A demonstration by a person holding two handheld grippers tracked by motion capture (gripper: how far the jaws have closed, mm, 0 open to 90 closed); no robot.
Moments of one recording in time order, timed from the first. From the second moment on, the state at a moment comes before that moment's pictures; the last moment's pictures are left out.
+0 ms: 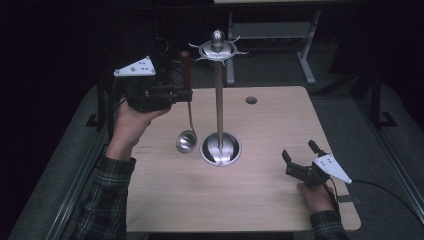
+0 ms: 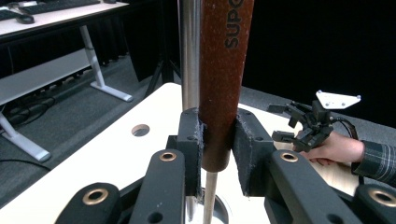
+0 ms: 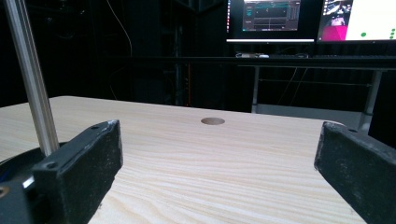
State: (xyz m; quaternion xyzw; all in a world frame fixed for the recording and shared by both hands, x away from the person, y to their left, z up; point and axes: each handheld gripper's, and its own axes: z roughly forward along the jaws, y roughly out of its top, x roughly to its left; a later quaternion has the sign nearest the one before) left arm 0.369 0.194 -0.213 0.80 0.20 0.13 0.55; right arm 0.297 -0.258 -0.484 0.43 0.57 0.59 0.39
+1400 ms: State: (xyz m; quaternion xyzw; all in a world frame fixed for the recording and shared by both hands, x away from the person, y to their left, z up) left arm 0.388 0.170 -0.220 0.81 0.20 0.11 0.54; right arm 0.297 -0.258 -0.484 0.43 0.57 0.59 0.39
